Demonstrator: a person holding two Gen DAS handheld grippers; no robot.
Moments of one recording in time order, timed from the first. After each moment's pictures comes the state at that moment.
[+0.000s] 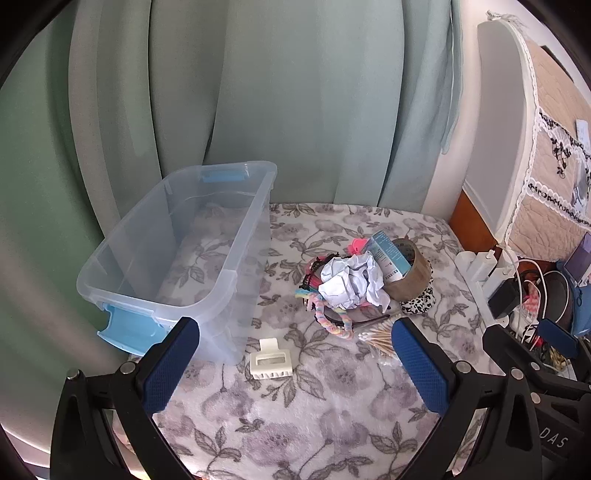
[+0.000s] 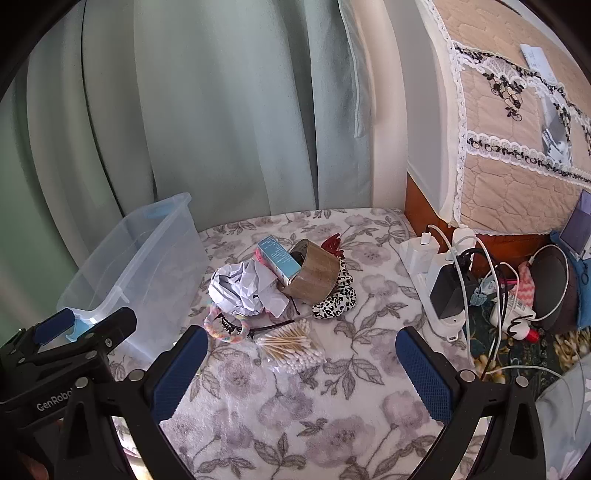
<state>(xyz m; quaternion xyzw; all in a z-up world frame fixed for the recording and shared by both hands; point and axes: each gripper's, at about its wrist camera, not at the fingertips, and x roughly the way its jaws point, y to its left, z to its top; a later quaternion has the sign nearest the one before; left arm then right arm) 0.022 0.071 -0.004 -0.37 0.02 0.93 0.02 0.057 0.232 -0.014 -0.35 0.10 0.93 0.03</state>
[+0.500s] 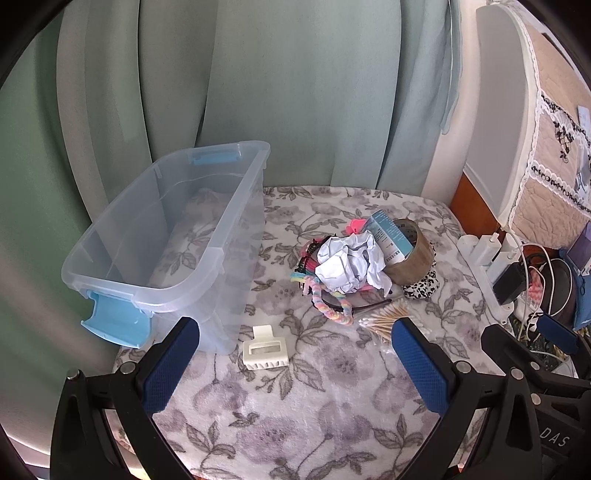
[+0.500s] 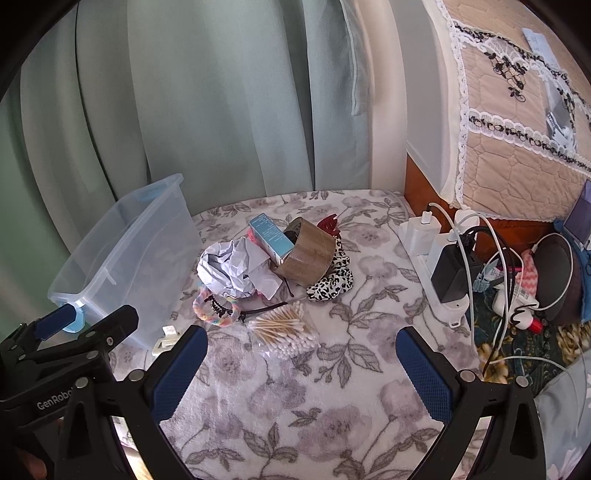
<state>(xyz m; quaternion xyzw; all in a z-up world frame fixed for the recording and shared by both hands) 0.016 0.073 -0.026 -0.39 0.02 0.92 0.02 0.051 0.234 -0.033 -0.37 0.09 0.92 0.03</state>
